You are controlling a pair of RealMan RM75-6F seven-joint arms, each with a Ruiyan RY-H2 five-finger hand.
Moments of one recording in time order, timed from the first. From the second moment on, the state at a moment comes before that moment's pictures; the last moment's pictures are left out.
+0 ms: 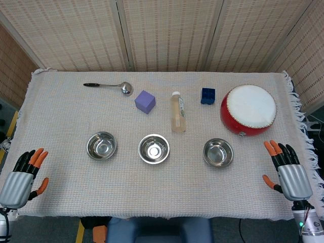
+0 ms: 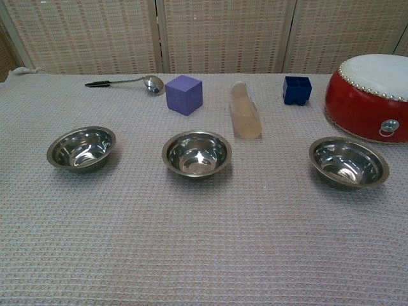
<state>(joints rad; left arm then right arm) -0.13 -1.20 -0.01 -1.46 1.63 1.54 -0.01 0.09 -1.18 0.04 -1.56 -1.56 1.48 -0.07</state>
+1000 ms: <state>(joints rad) -0.38 -1.59 -0.06 -1.18 1.56 1.20 0.10 0.10 -1.14 0.04 -1.60 -1.50 1.42 -0.07</state>
